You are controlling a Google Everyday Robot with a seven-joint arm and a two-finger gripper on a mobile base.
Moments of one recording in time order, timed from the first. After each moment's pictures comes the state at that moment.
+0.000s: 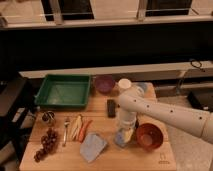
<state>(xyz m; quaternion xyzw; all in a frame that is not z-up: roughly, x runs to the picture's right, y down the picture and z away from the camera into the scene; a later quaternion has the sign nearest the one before) 0.097 0.236 0.784 -0.41 -0.15 -0.20 0.88</state>
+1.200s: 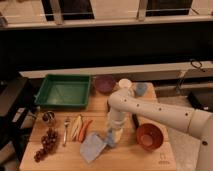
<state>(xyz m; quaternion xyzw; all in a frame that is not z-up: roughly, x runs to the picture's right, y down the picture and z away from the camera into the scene) 0.045 0.253 0.787 -0.41 -0.21 -0.23 0.86</state>
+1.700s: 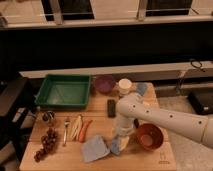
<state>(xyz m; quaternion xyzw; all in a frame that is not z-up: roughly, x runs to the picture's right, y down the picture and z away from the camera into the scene) 0.076 0.282 0.763 -0.43 -0.20 -0.18 0.86</state>
